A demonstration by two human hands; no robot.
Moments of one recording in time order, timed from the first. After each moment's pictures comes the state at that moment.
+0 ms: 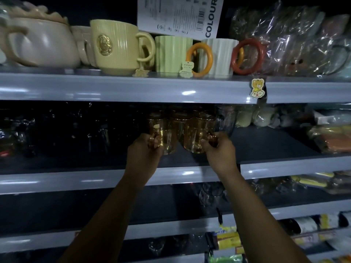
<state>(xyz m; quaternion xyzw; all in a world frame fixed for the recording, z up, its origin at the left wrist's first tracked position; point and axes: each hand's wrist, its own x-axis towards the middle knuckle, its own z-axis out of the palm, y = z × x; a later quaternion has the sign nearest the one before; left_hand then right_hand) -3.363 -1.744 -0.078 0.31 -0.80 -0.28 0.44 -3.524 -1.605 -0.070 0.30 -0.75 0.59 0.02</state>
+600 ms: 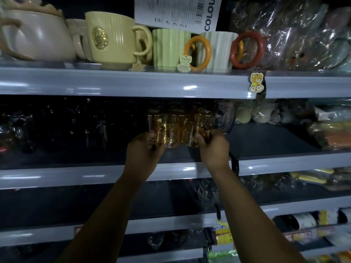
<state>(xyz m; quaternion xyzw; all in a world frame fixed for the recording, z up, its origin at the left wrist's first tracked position) -3.363 -1.737 -0.082 0.26 -0.82 -0.25 0.45 -3.523 -1.617 -0.076 0.31 -0.78 0.54 0.07</state>
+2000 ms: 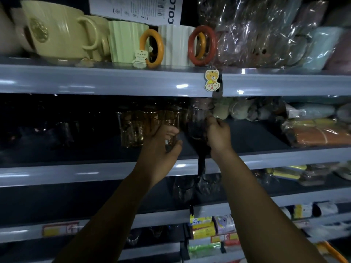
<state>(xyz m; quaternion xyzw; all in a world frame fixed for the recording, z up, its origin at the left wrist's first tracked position) -3.437 -1.637 -0.059 0.18 -0.84 -0.31 0.40 -3.609 -1.567 -0.048 0.18 -0.65 0.73 -0.11</state>
